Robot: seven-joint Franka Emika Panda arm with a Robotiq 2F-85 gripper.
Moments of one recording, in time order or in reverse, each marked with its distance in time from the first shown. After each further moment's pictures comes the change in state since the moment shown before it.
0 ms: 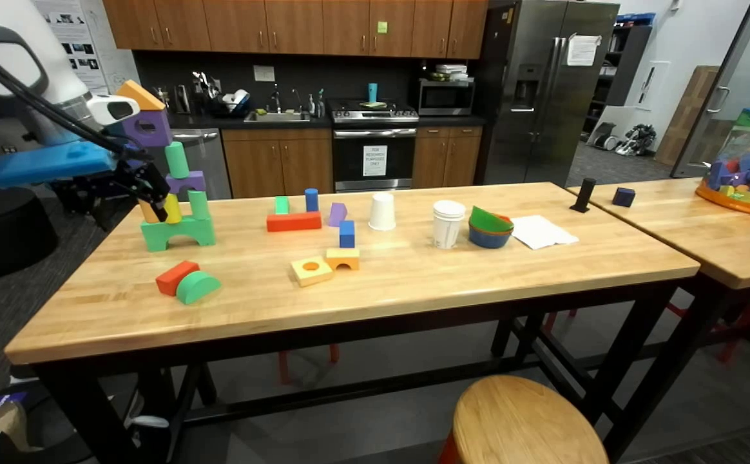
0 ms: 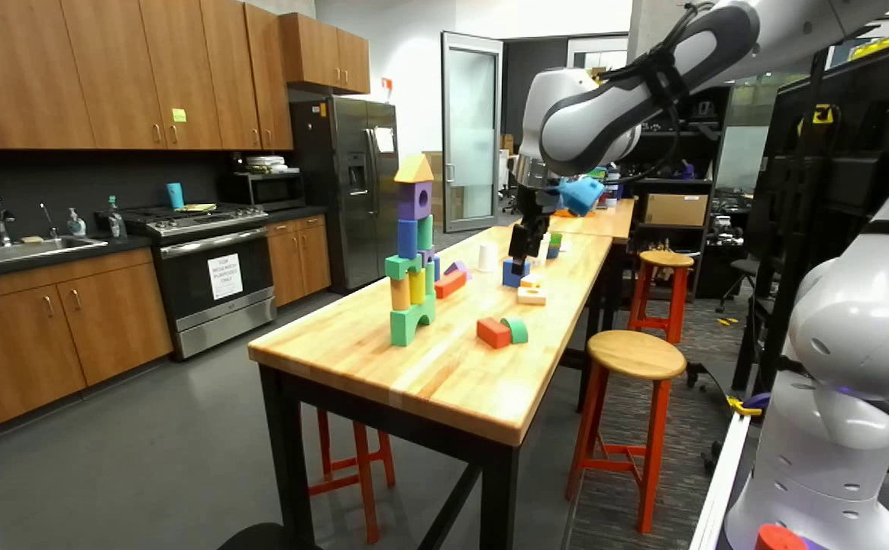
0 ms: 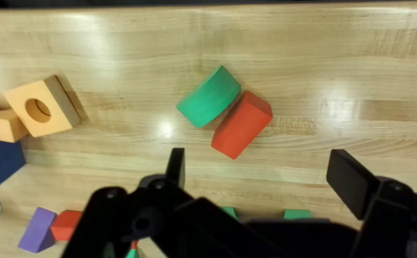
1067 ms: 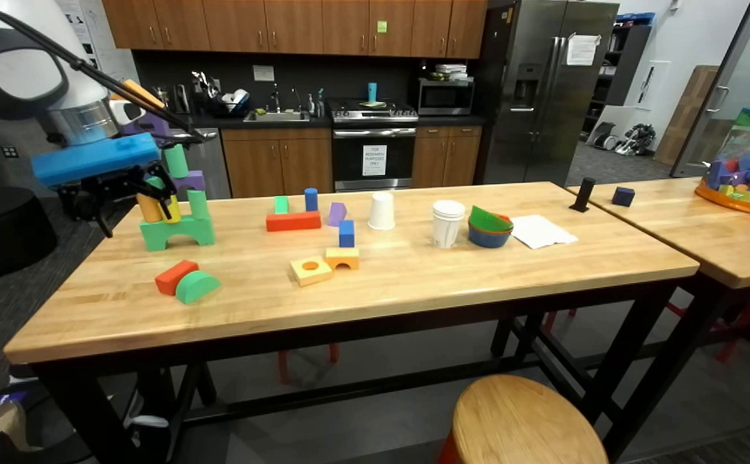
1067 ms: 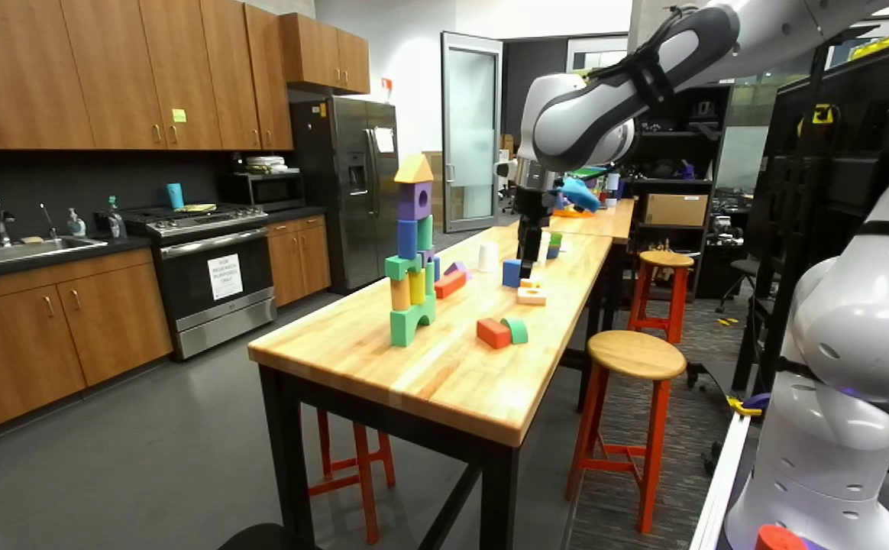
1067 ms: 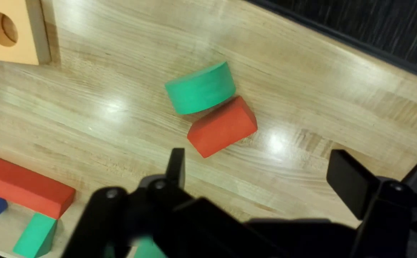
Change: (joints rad) arm 0.046 0.044 -0.073 0.041 0.052 -0.033 -0.460
